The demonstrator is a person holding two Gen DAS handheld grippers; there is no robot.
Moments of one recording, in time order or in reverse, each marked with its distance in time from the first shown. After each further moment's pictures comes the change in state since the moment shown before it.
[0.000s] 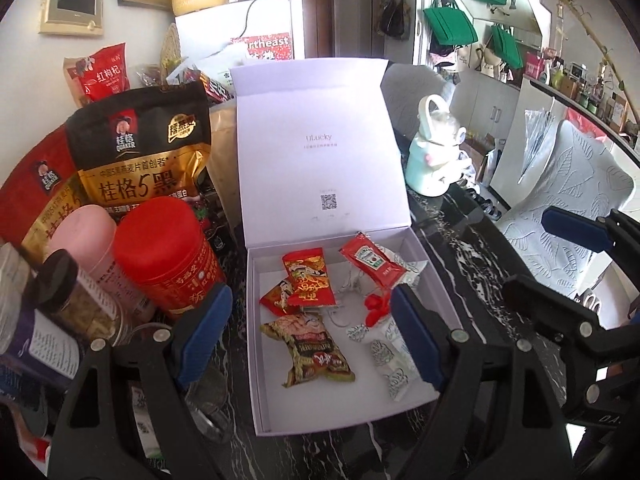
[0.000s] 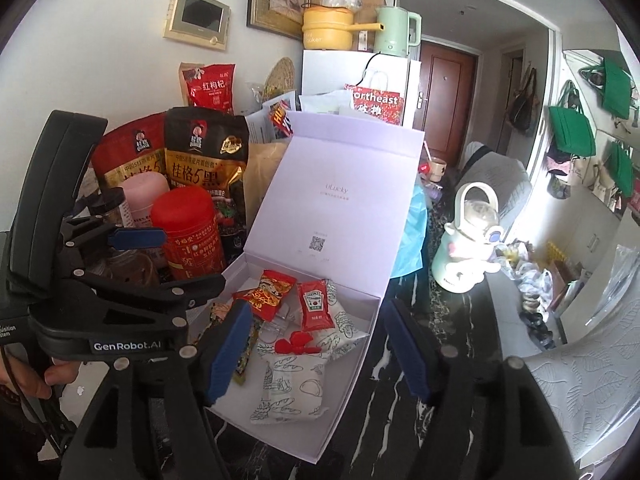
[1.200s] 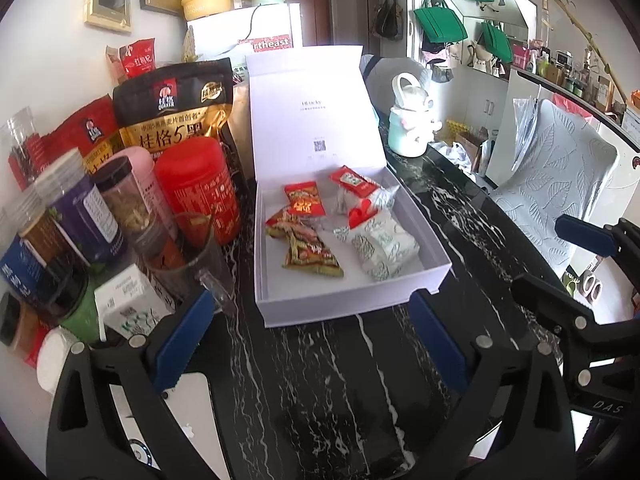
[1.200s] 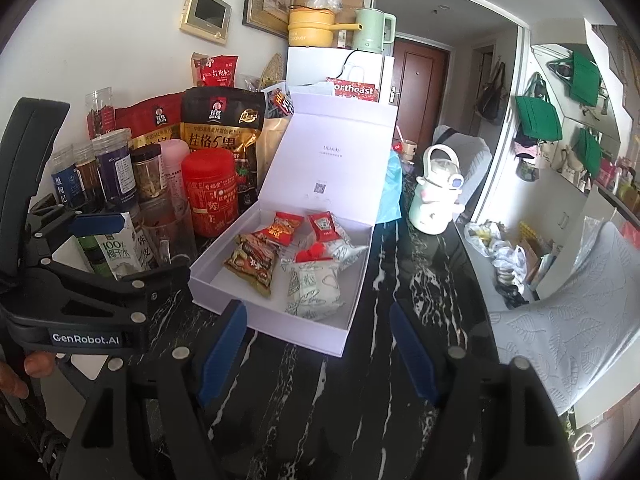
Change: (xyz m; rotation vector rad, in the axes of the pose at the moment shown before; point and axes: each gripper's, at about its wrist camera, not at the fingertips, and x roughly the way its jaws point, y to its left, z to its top) left arm -0.082 -0.015 -0.111 0.019 -0.021 0.020; right arm -0.090 0.055 -0.097 0.046 0.018 -0.103
